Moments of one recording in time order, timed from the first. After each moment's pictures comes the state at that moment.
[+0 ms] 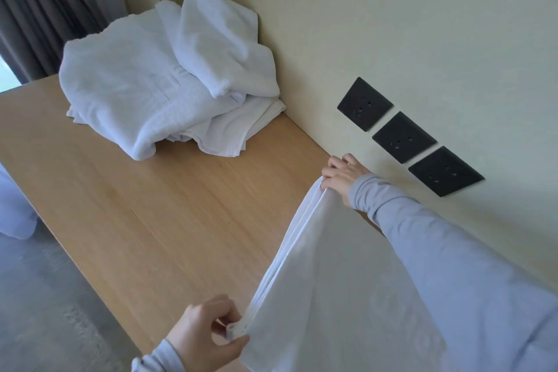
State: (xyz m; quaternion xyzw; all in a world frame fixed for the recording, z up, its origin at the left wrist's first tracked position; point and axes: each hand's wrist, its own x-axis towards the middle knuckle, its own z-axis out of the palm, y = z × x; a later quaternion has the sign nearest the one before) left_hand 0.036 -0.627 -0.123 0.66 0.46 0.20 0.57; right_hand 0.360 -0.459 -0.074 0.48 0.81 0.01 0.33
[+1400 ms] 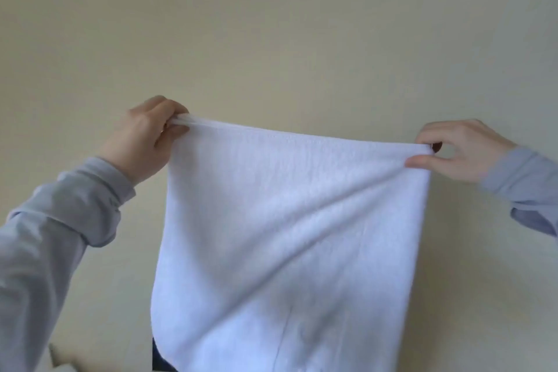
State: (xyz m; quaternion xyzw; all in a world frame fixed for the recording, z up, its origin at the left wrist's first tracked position) left_hand 0.209 -0.519 0.448 0.81 0.06 0.58 -0.10; right_hand 0.477 -0.859 0.467 0.71 0.56 0.40 -0.16
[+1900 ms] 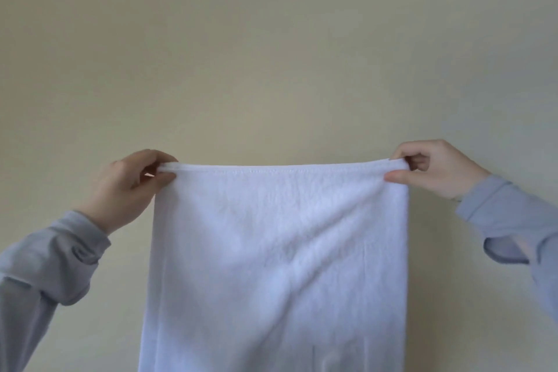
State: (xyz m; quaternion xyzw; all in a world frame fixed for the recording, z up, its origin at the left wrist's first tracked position) left_hand 0.227 -0.528 0.462 0.82 0.00 0.56 0.09; right_hand 0.489 -0.895 0.494 0.70 0.54 0.26 -0.40
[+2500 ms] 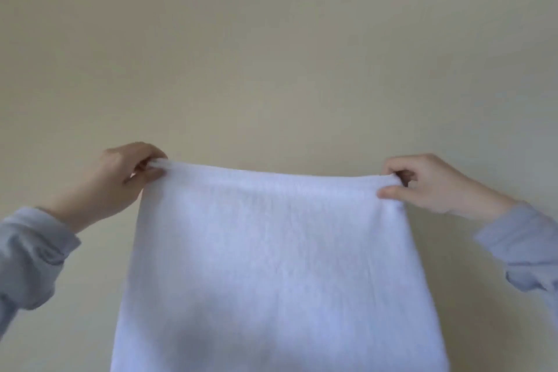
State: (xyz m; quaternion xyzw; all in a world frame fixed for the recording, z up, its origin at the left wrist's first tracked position) left_hand 0.220 -0.522 0.483 0.83 0.01 0.55 -0.06; right_hand 0.491 -0.892 0.495 0.72 0.54 0.30 -0.31
